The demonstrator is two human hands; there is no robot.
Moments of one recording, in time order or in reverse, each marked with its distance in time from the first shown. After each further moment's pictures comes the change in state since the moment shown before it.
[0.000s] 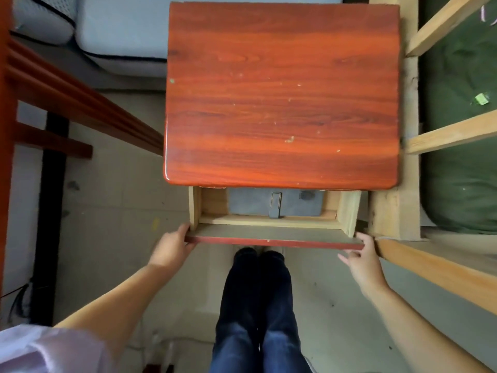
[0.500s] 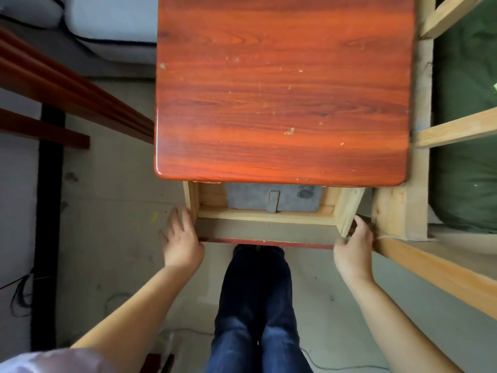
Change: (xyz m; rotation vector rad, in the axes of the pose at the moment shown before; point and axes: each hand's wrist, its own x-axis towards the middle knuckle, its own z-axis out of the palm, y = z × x) left_hand -0.010 0.039 0.029 0.161 0.090 -0.163; right_hand -0.019 -0.041 0.025 -0.230 0.202 -0.237
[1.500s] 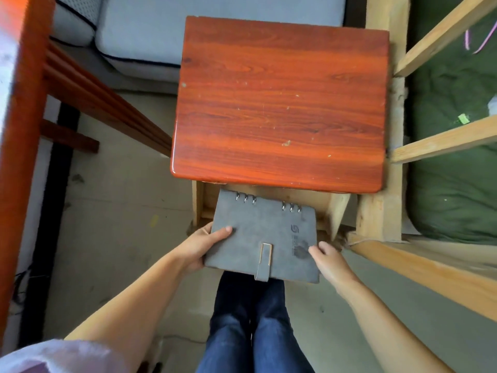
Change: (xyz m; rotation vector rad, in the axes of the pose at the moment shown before) left_hand -0.029 0.022 -0.043 -1.351 -0.785 -0.142; right_hand -0.028 -0.010 -0.014 -0.063 -0.481 0.074
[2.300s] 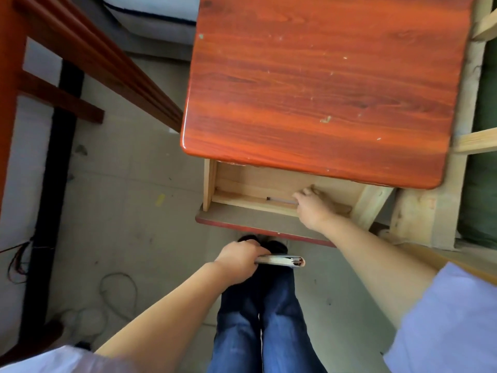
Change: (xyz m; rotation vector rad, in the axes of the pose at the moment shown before) left_hand 0.042 -0.058 0.025 1.505 -0.083 0.215; right_hand 0.121 -0.064 0.057 -0.997 -0.070 -0.434
